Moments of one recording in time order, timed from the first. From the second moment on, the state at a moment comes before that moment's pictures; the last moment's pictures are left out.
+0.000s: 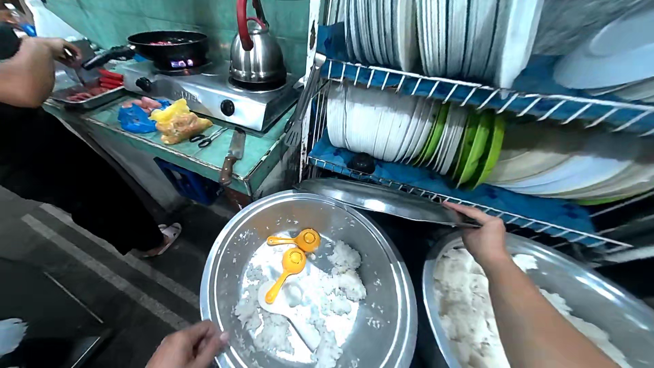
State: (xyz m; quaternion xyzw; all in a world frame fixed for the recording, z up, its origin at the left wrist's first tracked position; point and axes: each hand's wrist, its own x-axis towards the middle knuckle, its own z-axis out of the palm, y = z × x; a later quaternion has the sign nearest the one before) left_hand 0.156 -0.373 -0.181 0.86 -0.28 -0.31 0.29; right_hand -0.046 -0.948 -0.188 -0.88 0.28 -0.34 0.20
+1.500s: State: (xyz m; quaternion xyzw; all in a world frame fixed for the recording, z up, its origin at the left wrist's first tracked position) left_hand 0.258 -0.549 -0.226 0.86 -0.31 -0.40 0.06; right_hand 0.062 -0.672 -0.283 -0.85 0.25 0.37 0.27
